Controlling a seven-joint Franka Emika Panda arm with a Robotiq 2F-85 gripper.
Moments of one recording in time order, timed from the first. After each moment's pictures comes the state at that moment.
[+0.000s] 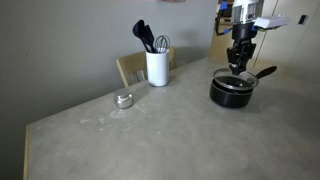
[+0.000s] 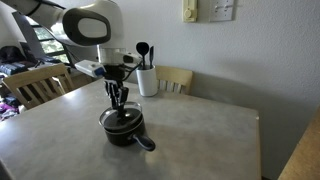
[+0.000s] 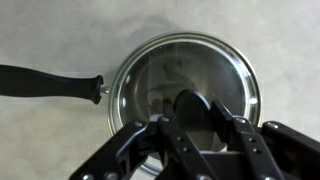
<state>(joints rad) -0.06 0.31 -0.08 -2.01 0.02 2.18 0.02</state>
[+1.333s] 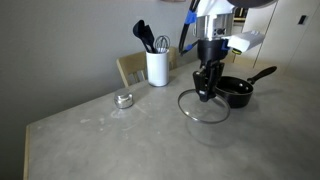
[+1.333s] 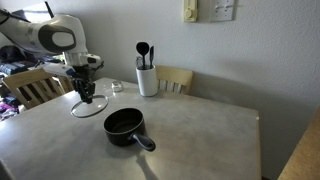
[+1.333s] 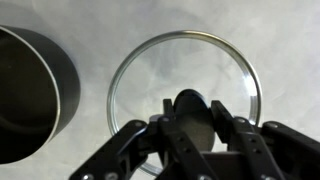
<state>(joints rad) 0.14 0.36 0.10 -2.03 0.02 2.30 0.13</state>
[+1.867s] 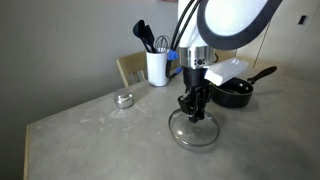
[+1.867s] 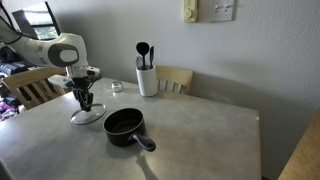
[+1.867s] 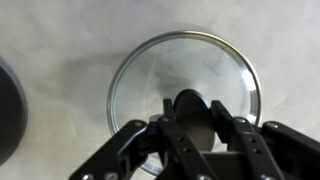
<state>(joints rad) 0.21 0.52 0.10 -1.95 0.02 2.34 0.26</state>
